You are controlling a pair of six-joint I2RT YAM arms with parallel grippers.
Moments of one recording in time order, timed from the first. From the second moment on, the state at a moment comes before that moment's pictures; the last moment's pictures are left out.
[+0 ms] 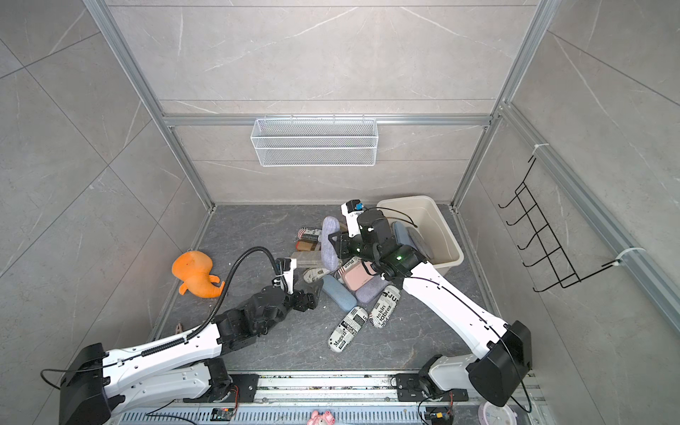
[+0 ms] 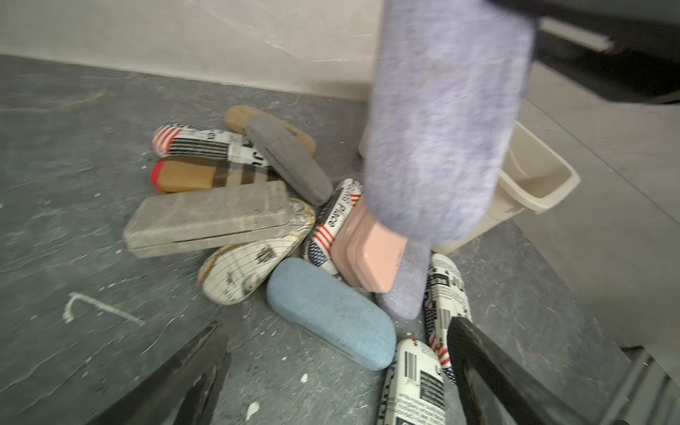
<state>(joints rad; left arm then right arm) -1.05 1.01 0.59 0.00 -0.47 -0.59 0.65 1.36 1.30 -0.40 -0.09 0.37</state>
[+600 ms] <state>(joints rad) -1.05 0.79 0.45 -0.40 -0.79 -1.02 0.35 1.45 1.55 -0.58 0.33 0.08</state>
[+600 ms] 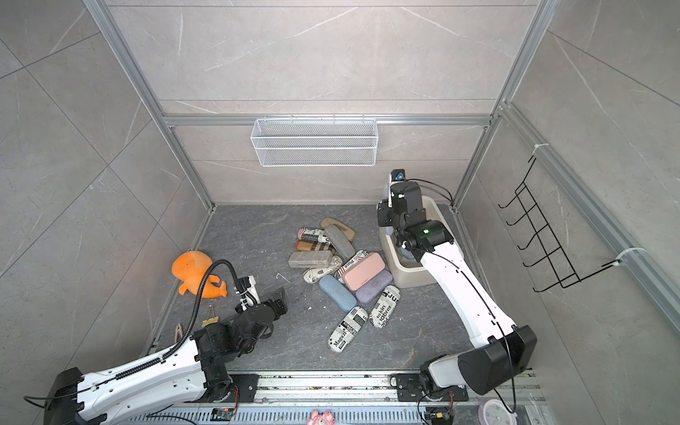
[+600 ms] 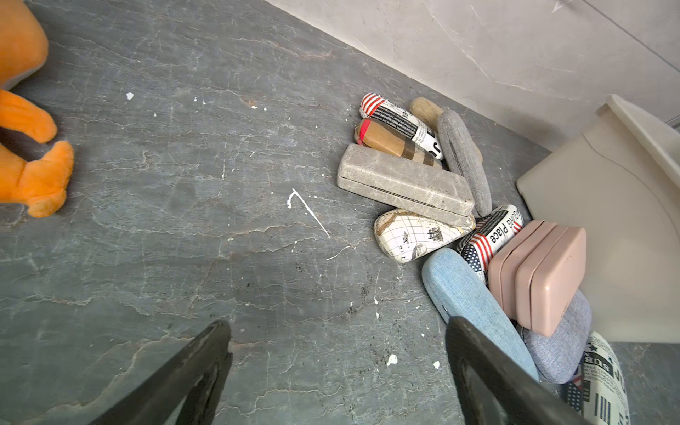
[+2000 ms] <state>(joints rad) -1.00 1.07 0.63 -0.40 -0.62 -0.89 0.14 1.83 1.58 -0.63 0.26 0.08</state>
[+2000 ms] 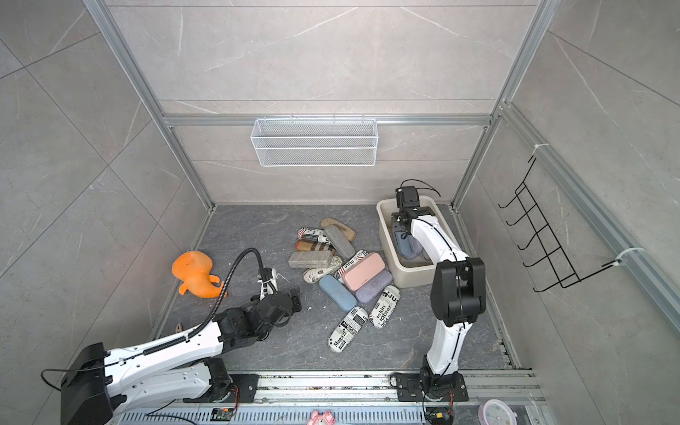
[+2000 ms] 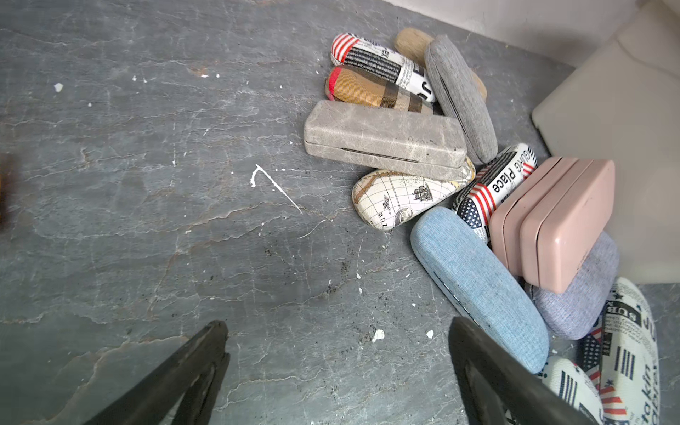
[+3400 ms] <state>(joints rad) -1.22 1.67 1.11 -0.60 -0.22 -0.71 0.42 1.17 1.08 -0.54 0.27 0.28</state>
